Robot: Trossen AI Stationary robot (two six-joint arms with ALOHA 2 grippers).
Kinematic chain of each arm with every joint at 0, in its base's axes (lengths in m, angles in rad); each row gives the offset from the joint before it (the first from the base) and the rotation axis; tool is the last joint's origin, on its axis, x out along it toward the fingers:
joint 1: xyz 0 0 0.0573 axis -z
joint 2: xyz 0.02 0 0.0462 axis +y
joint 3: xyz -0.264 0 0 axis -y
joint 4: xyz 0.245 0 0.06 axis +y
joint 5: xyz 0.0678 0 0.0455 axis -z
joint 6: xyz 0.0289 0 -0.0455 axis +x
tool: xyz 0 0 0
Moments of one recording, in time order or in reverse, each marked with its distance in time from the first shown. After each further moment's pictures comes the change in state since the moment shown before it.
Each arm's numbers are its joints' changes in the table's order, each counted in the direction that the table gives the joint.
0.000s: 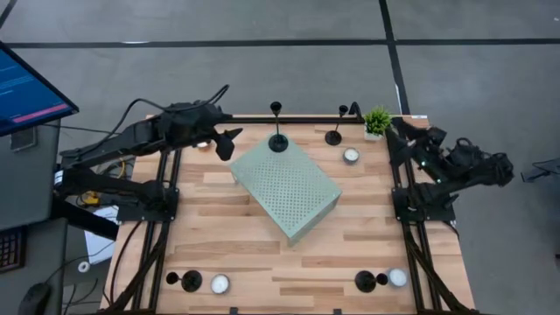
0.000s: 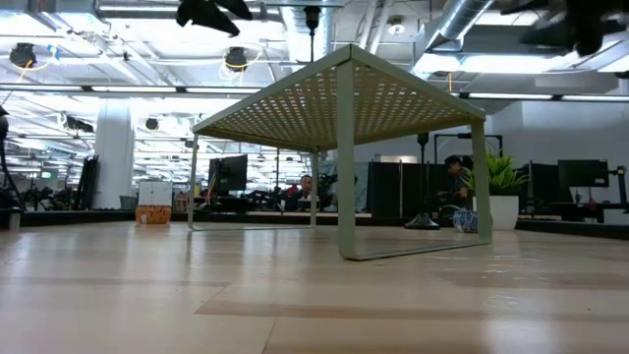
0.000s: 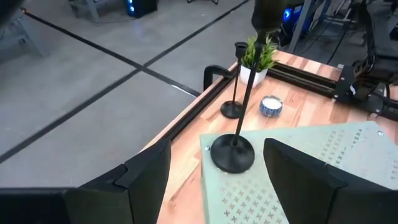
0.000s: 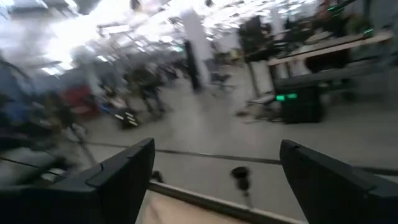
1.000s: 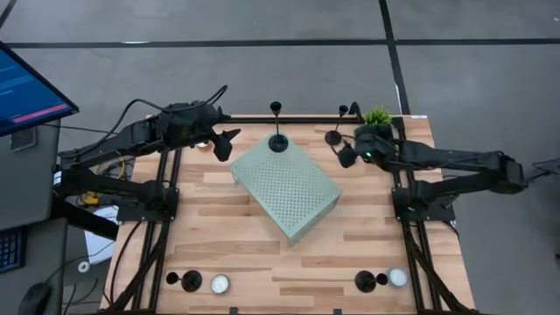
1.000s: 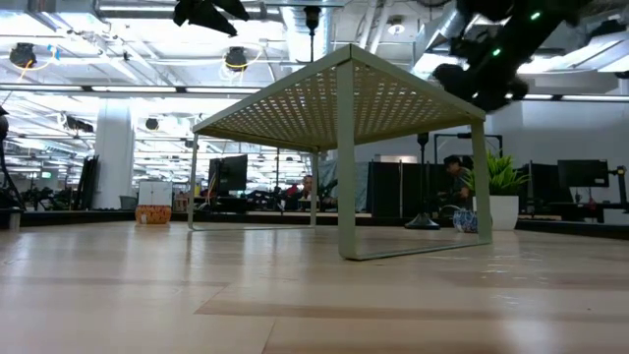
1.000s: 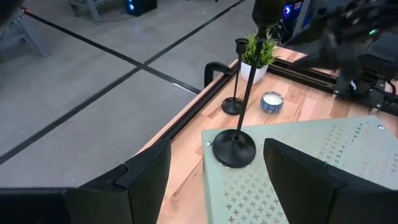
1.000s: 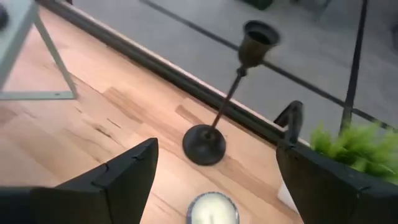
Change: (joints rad) left arm 0.000 -0.009 0.000 0.024 0.001 0.008; right arm 0.534 0.796 0.209 0.423 -0.490 0.265
